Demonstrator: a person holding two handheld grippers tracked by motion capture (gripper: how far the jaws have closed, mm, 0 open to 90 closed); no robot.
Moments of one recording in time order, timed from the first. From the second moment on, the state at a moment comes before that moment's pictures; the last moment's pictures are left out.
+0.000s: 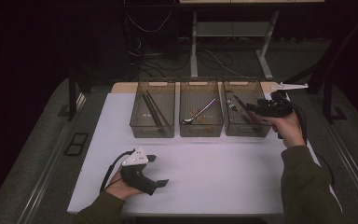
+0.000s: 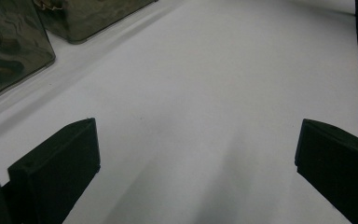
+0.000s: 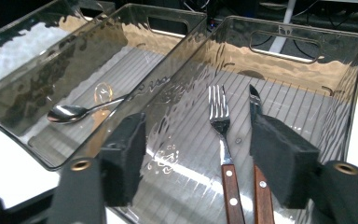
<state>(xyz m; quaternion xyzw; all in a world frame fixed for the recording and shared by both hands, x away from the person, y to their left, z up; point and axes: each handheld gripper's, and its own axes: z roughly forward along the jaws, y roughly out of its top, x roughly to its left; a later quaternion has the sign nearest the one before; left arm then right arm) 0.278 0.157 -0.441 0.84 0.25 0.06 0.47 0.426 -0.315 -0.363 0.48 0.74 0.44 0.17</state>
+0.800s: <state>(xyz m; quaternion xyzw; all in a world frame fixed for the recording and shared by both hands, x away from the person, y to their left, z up) 0.286 0.163 -0.443 0.84 0.25 0.07 0.48 0.365 -0.291 -0.381 0.42 0.76 0.46 0.17</state>
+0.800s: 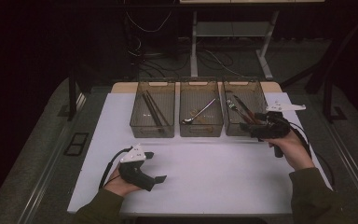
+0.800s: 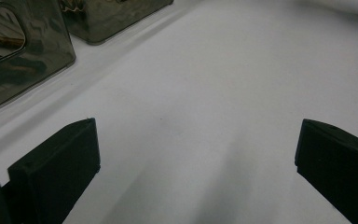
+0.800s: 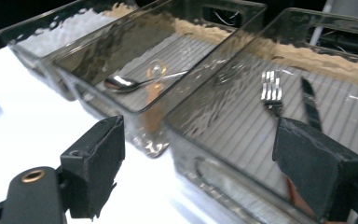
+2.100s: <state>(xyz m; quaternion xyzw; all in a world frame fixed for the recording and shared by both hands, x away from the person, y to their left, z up) 0.279 0.162 -0.440 0.84 0.25 0.07 0.47 0.259 -0.284 -0.441 0.35 0.81 0.46 0.14</state>
